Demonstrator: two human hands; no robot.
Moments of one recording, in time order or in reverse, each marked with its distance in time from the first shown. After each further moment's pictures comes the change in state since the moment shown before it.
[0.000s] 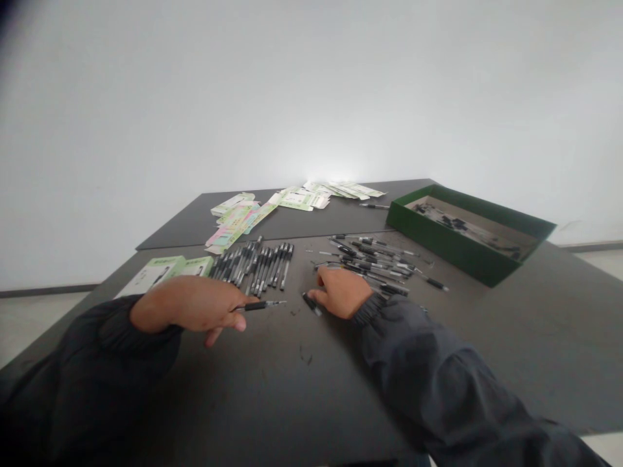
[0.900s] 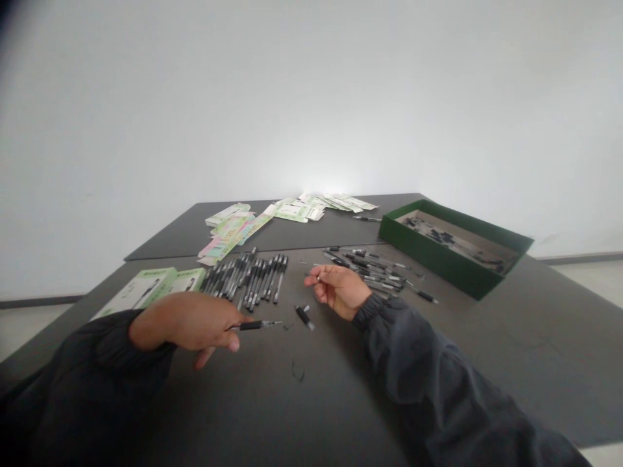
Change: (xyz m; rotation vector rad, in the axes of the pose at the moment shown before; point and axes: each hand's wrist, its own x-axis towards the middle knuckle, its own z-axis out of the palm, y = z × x) left_hand 0.002 0.007 0.003 0.026 -0.019 -0.014; right_hand 0.014 0.014 0.005 1.799 -0.118 0.135
